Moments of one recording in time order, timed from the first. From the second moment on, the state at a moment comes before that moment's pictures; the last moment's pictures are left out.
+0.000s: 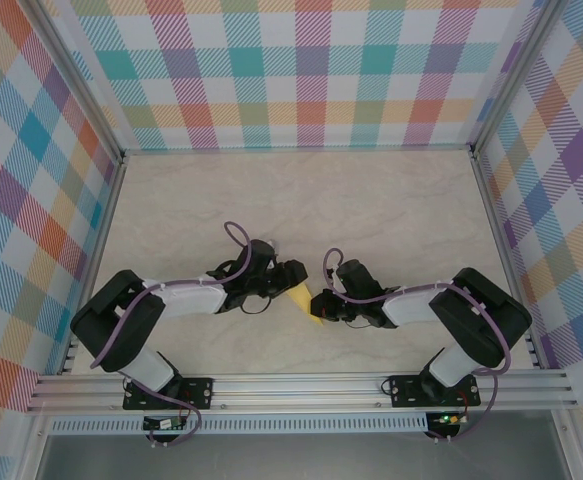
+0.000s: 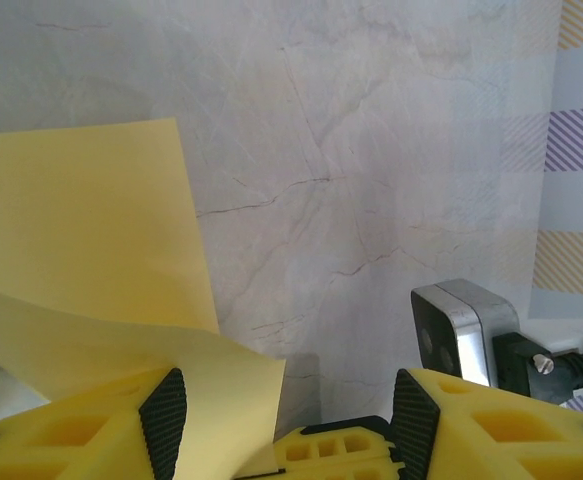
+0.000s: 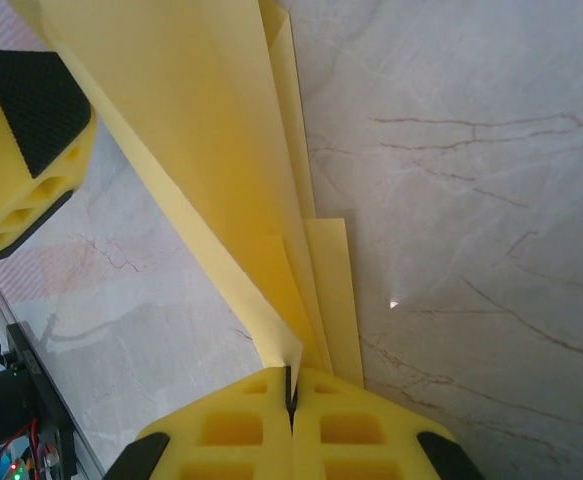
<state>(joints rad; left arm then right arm) -0.74 1.56 0.66 0.21 0.23 -1.08 0.75 1.56 0.44 0.31 -0.43 0.90</state>
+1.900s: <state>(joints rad) -0.76 1.72 0.70 0.31 0.24 -1.05 0.75 1.57 0.43 0.34 -0.43 1.07</state>
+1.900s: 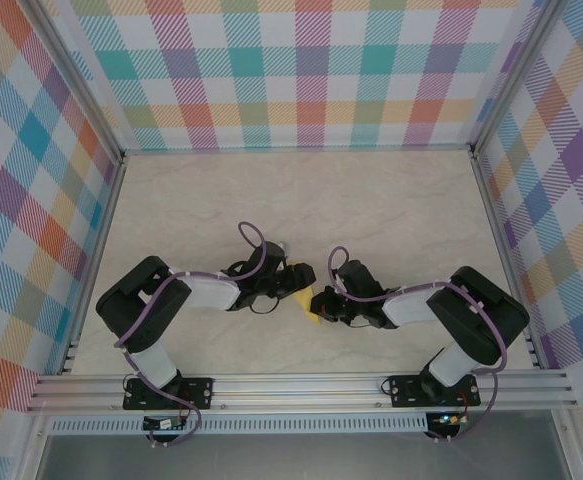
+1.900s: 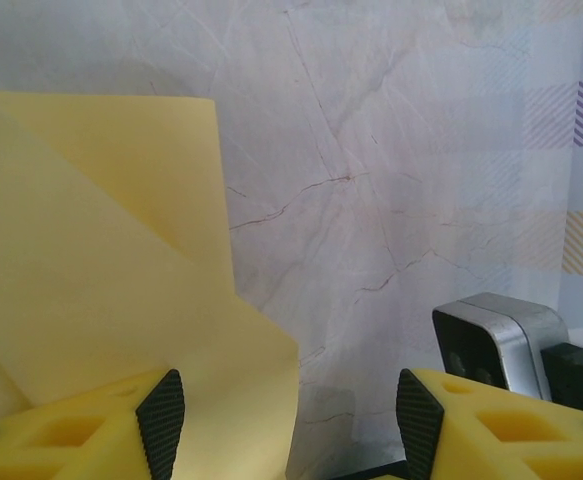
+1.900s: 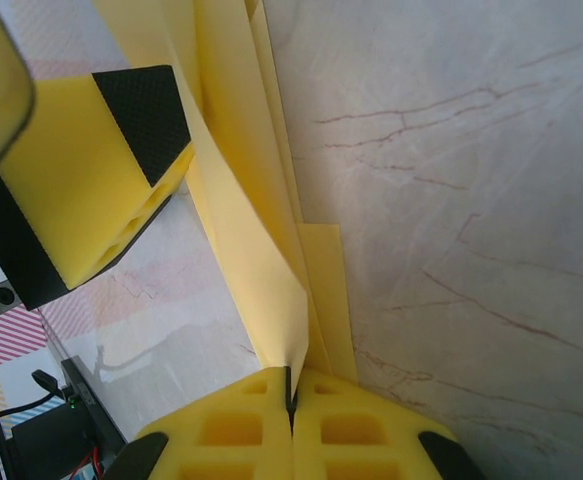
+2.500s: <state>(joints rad) -0.76 1.72 0.70 0.30 0.23 -1.07 0.75 1.47 0.52 0.06 -0.45 0.89</state>
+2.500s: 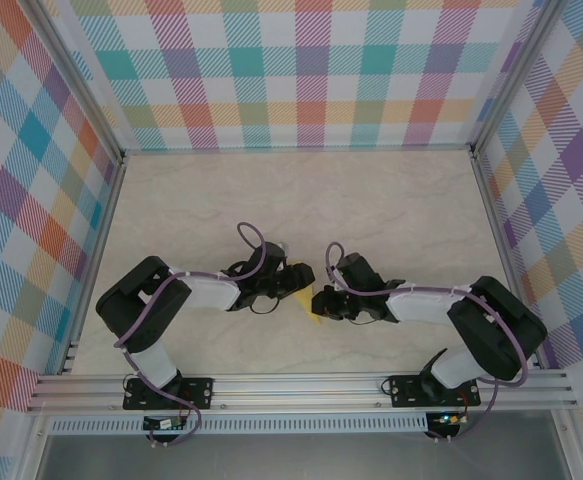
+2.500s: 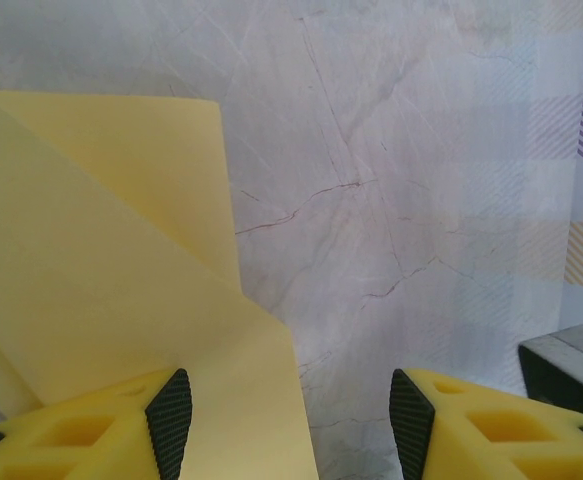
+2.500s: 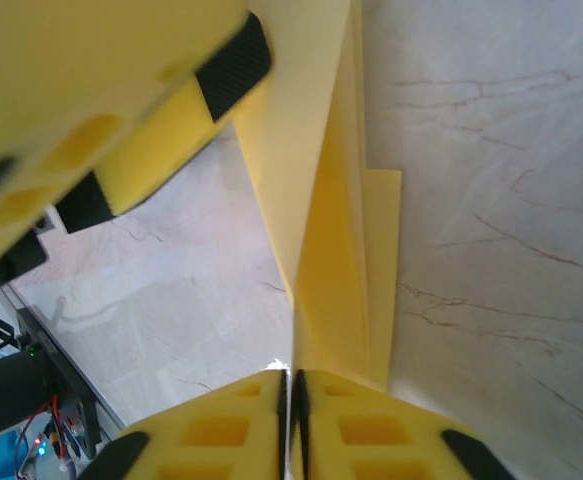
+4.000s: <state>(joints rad) -0.76 1.69 0.71 0.22 0.16 -1.19 0.82 1.56 0.61 -0.08 -0.47 0.71</state>
